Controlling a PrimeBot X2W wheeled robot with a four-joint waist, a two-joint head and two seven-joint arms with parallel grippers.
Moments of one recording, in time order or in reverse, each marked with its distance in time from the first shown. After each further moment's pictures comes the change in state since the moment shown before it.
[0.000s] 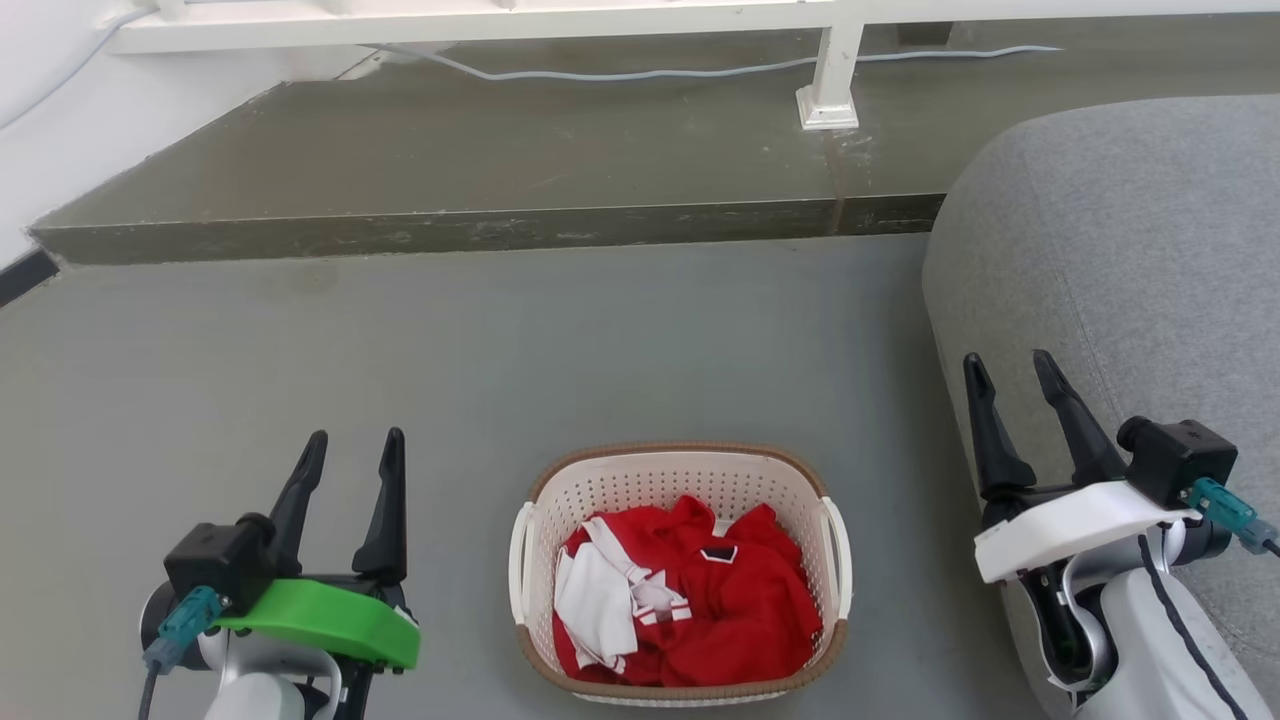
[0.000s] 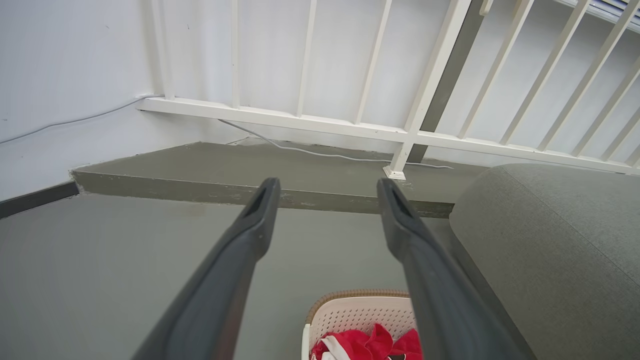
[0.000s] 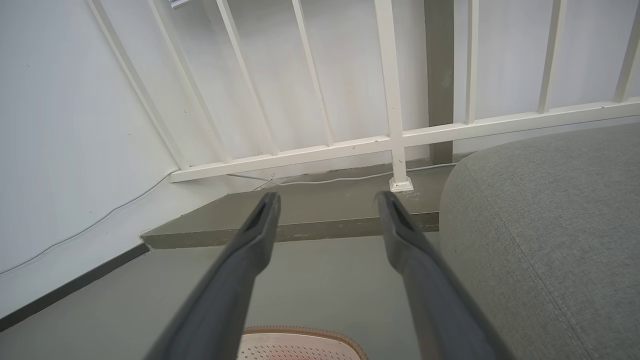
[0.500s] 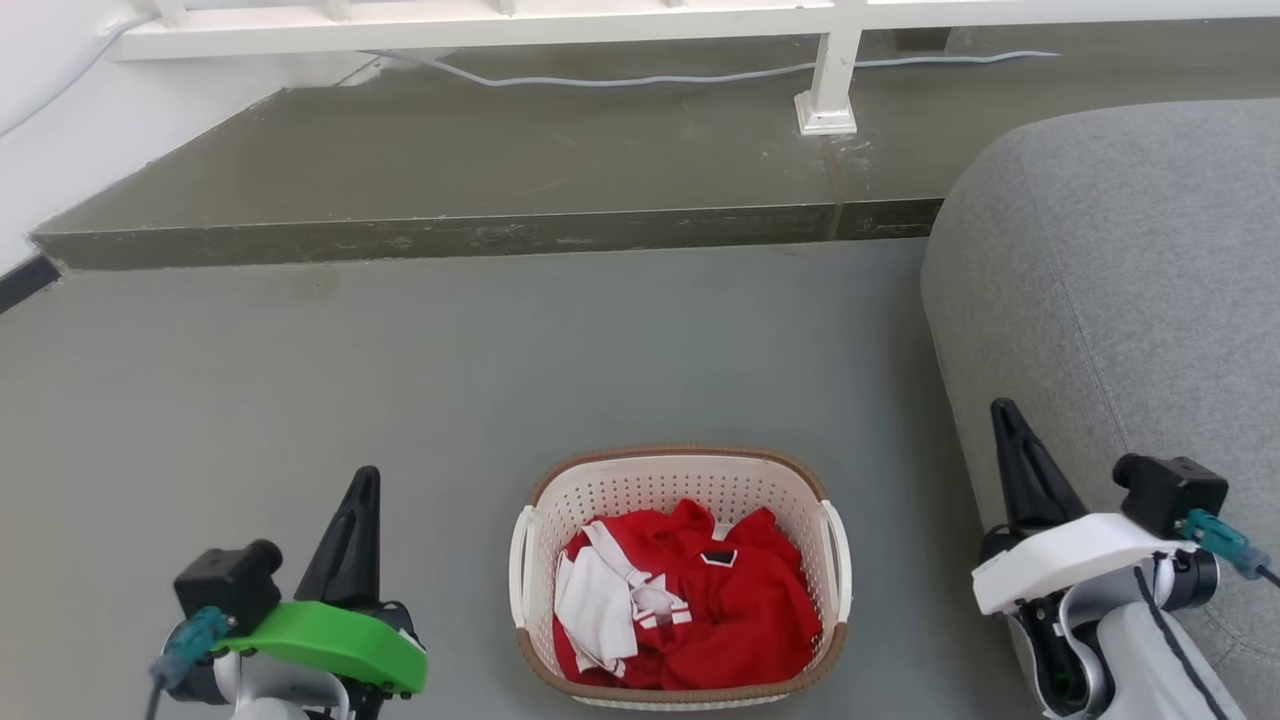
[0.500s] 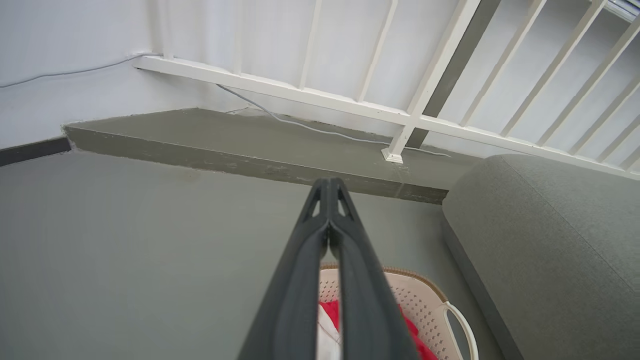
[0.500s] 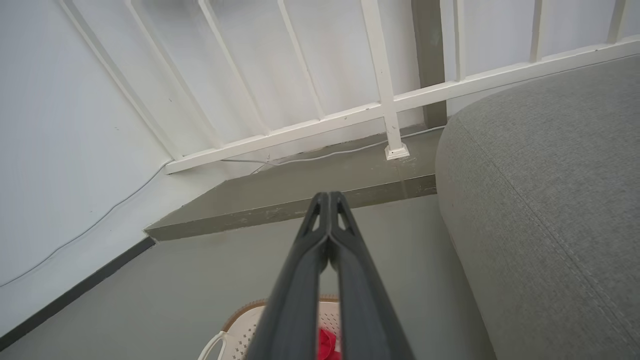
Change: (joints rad) left arm 0.026 -0.014 -0.006 0.049 -0.057 -0.005 0.015; right arm 0.039 0.022 -0.010 0.049 0.058 0.000 0.016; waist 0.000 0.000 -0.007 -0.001
